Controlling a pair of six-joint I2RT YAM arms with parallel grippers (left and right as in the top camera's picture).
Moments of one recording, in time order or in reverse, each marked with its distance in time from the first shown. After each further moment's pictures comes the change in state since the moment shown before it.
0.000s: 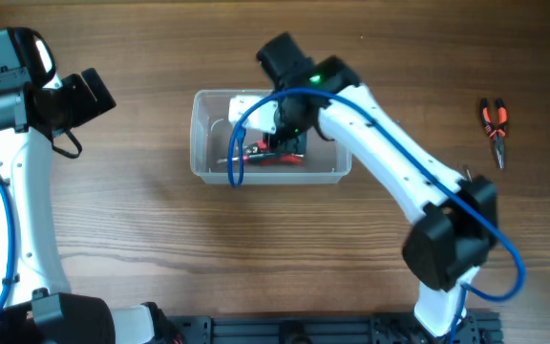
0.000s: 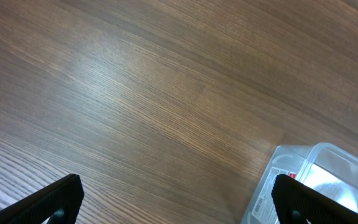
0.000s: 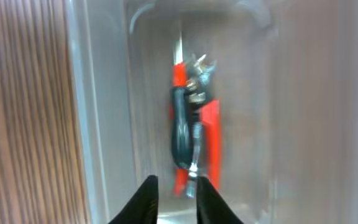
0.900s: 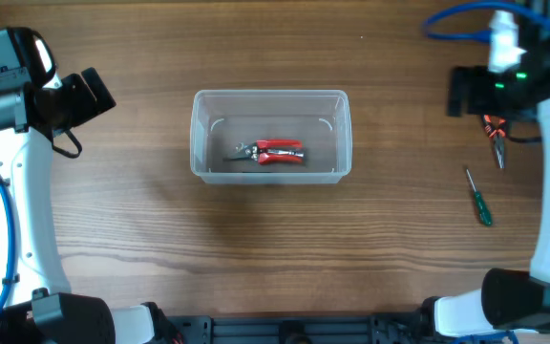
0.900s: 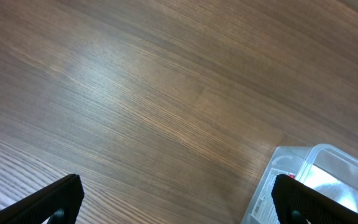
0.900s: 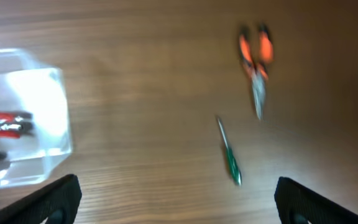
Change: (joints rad) left arm 0.000 0.000 0.000 0.005 0.000 0.000; right arm -0.731 -0.362 0.170 -0.451 0.270 0.905
